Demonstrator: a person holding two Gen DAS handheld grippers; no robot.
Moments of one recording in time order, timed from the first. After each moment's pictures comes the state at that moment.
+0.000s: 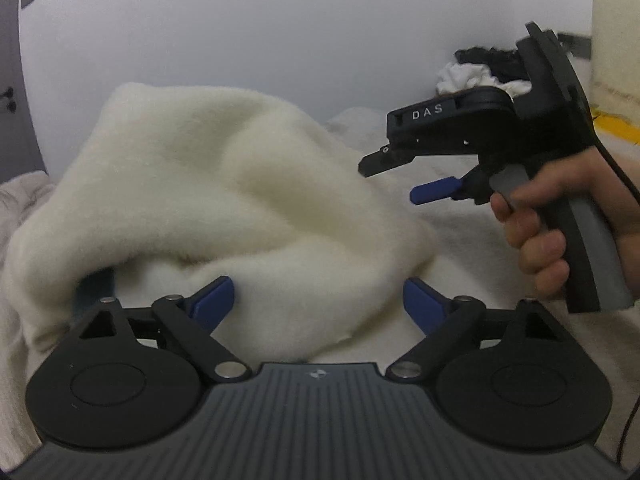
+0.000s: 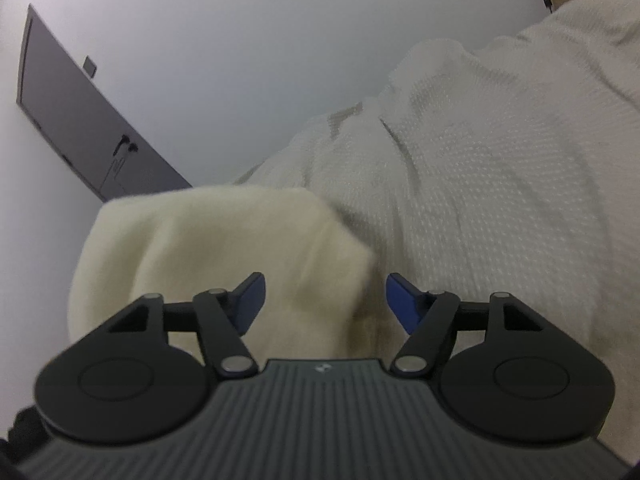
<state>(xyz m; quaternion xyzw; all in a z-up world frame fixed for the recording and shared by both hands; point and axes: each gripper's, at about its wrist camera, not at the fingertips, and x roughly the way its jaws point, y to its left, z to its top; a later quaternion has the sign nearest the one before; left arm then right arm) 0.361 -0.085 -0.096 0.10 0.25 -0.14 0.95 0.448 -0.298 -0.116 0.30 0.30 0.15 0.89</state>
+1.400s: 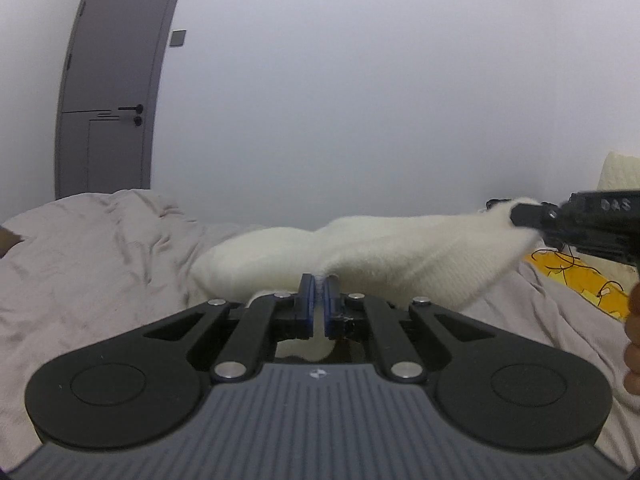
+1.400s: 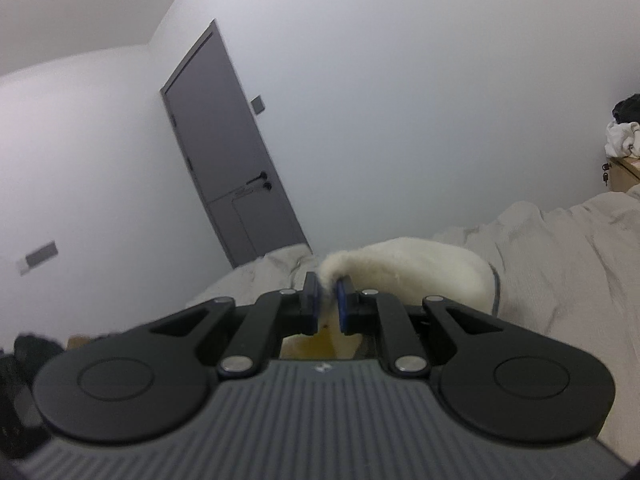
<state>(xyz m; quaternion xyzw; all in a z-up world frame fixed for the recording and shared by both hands) 0.018 0.014 0.033 -0.05 0.12 -0.05 0.99 0.116 -0.260 0.063 0.17 0.12 0.24 0.95</state>
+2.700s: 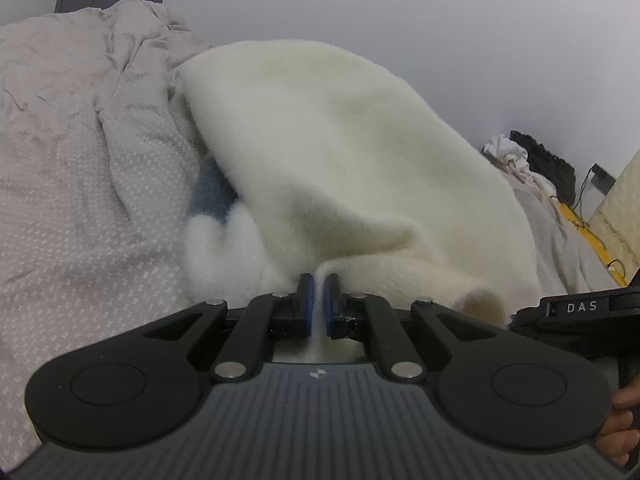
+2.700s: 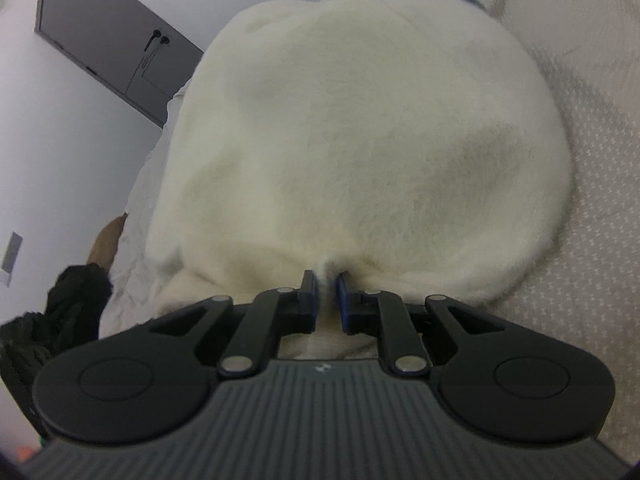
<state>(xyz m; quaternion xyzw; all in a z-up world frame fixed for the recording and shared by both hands) 0.148 0.063 -0.148 -0.19 0.30 -0.07 0.93 0.170 -0.242 -0.115 0.28 0.43 0.20 0.84</state>
